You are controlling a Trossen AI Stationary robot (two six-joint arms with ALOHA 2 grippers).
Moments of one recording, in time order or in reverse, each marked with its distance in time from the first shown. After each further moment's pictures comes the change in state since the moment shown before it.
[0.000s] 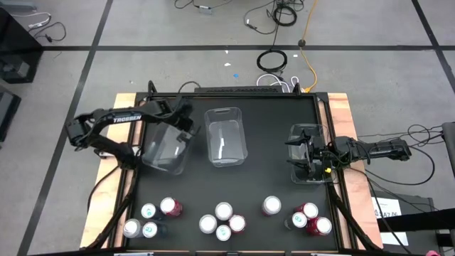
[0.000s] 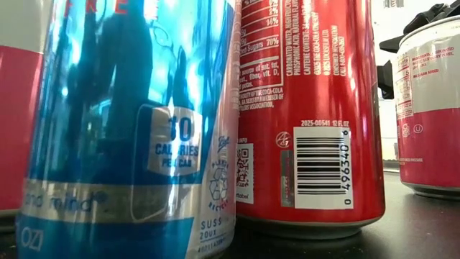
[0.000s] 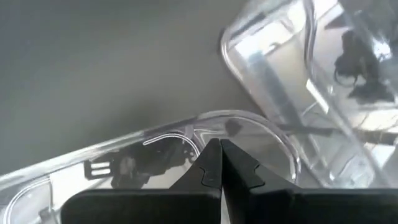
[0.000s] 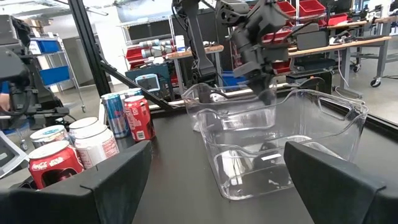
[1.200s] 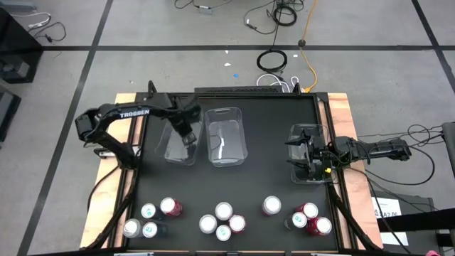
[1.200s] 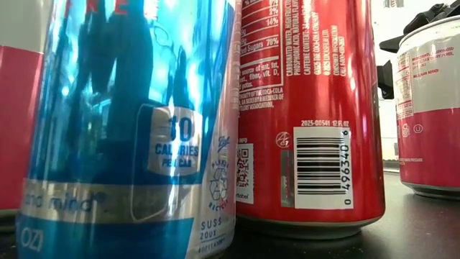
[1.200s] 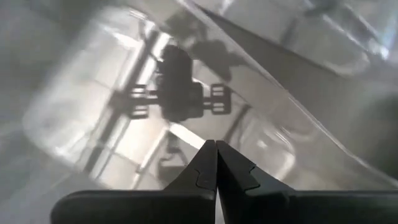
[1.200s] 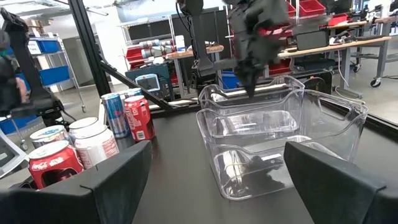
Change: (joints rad) left arm -0.108 0.111 0.268 -0.489 0.023 0.423; right arm 0.000 0.000 0.000 0.000 0.000 0.000
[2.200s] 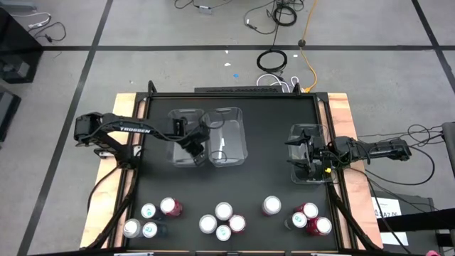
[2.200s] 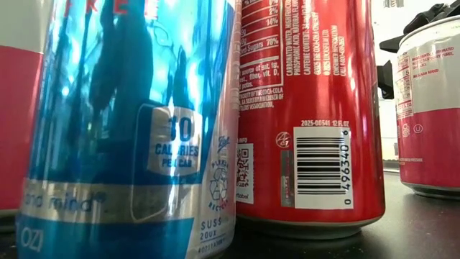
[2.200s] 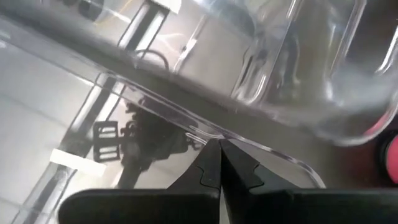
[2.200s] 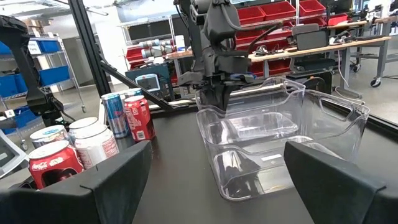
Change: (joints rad) left arm -0.297 -0.020 -0.131 0.374 -0.006 -0.372; right arm 0.000 0.000 0.000 0.000 0.000 0.000
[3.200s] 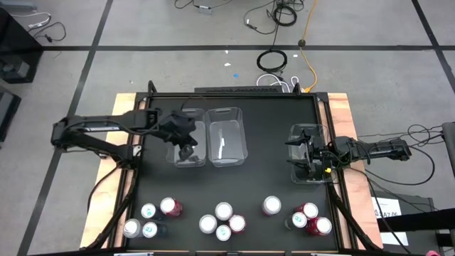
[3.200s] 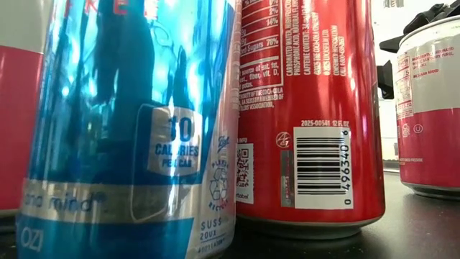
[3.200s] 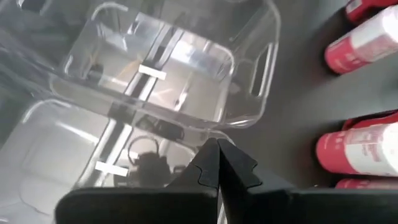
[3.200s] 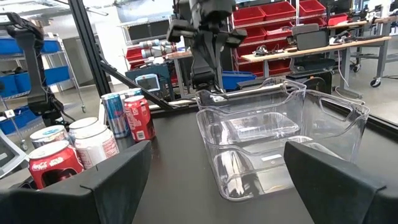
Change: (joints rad) left arm -0.022 -0.311 0.090 -0.156 -0.055 0.086; right arm 0.000 0.000 0.000 0.000 0.000 0.000
